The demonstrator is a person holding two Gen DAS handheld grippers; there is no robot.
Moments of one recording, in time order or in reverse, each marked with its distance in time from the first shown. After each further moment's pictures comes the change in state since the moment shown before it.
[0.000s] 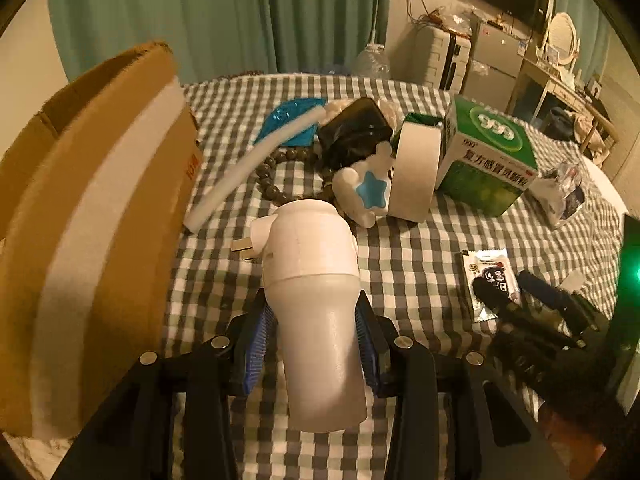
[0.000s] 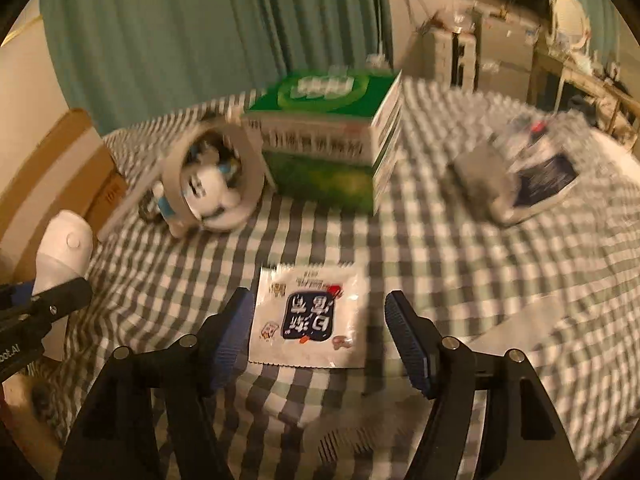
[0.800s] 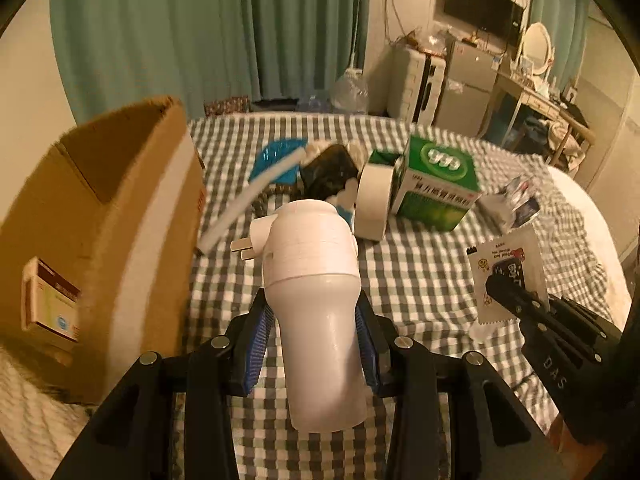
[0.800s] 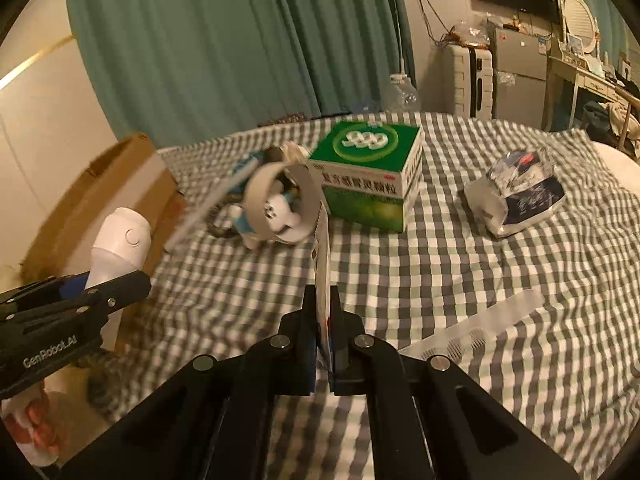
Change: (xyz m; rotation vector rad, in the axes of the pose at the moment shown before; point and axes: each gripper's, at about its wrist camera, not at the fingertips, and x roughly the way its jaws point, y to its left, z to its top) left arm -0.080 0.007 -0.003 0.035 -0.107 -0.064; right arm -0.087 0.019 -0.003 -0.001 -0.096 0.102
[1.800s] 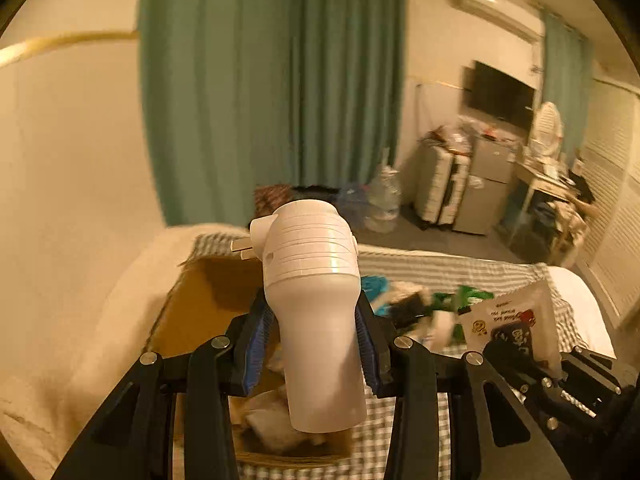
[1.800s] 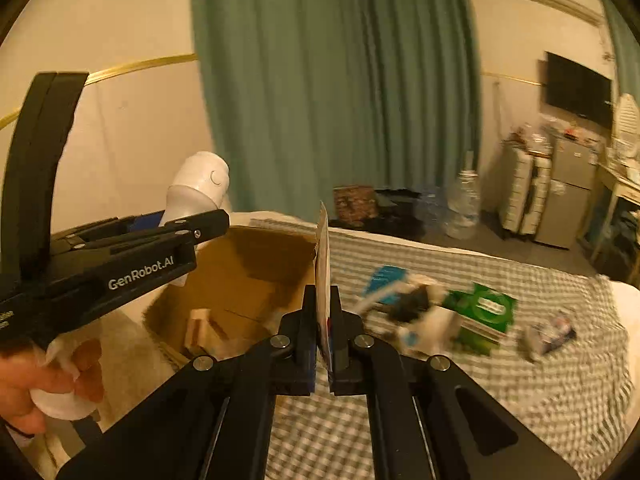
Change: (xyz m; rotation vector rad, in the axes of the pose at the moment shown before) left arm -0.143 0.162 0.080 -0.100 -0.266 0.068; right arm -0.116 0.212 0.082 -0.237 -0.184 0.130
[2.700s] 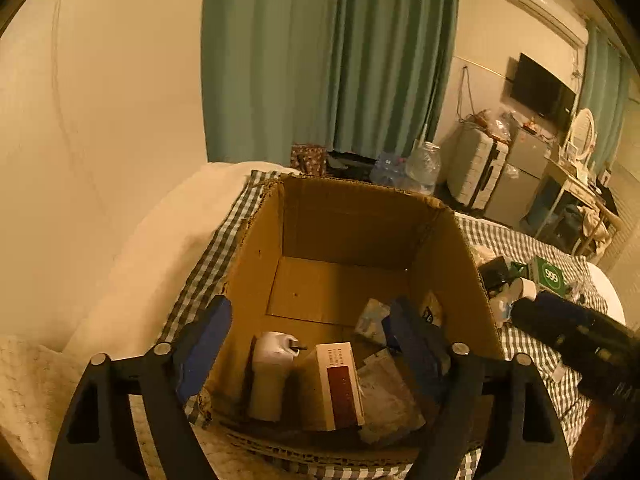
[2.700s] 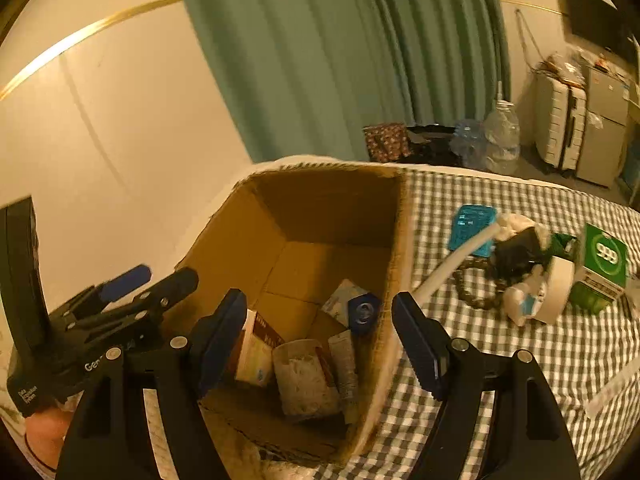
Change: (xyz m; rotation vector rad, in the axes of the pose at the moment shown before) left arm 0.070 0.104 -0.069 -0.077 0.089 0.028; right arm 0.137 0.034 -0.025 0.148 0.178 0.084
